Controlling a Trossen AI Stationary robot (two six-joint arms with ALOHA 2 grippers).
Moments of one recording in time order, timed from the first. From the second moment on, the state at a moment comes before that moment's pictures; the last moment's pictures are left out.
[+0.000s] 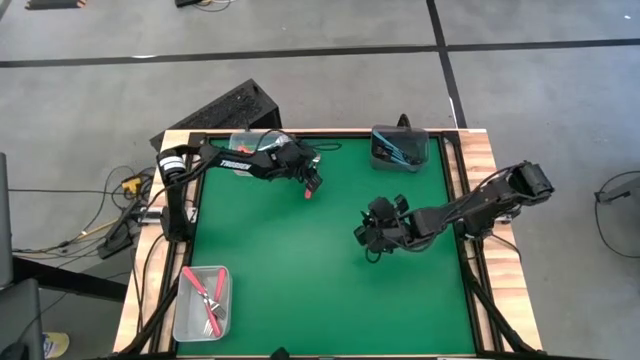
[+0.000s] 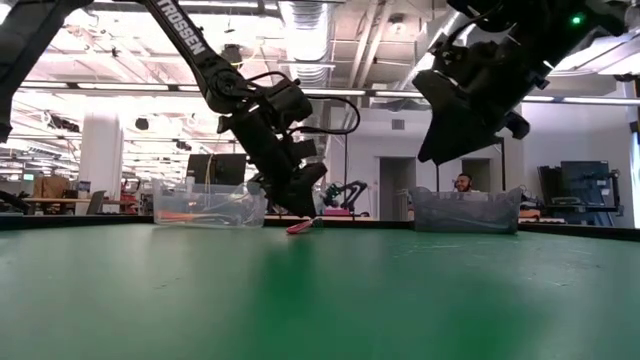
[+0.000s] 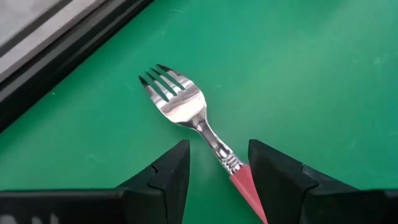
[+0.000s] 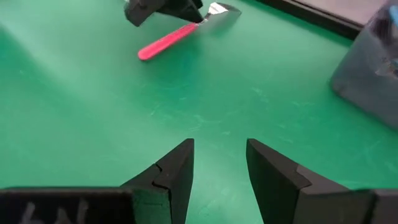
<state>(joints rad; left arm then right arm) 0.45 1.93 1.08 0.00 -0.17 -0.18 0.27 1.49 0.82 -0.39 0.84 0.94</state>
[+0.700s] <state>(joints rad) 0.37 1.91 1.19 -0.22 -0.44 -0.09 0.28 1.49 0.82 -0.38 0.84 0.94</state>
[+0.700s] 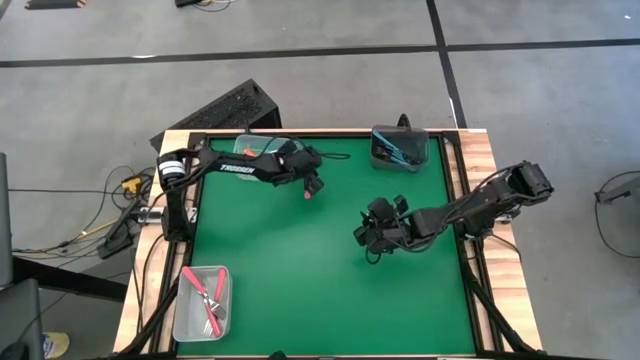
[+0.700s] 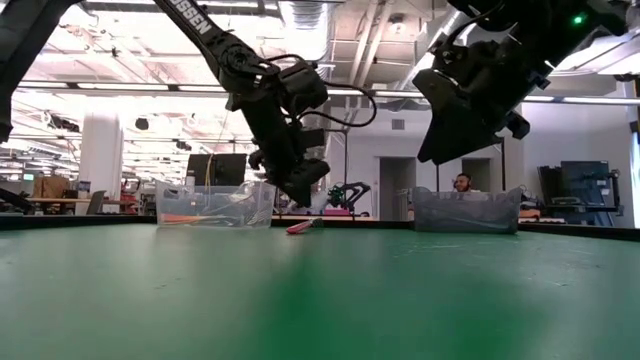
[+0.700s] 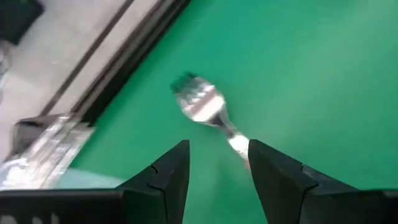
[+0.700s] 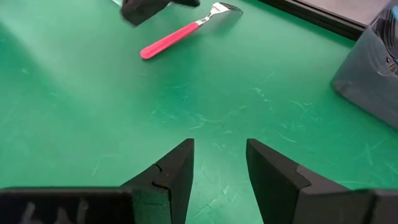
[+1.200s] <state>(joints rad) 0.22 1.90 1.21 -0.08 -0.28 -0.19 0.30 1.49 0.82 -0.38 0.84 0.94</state>
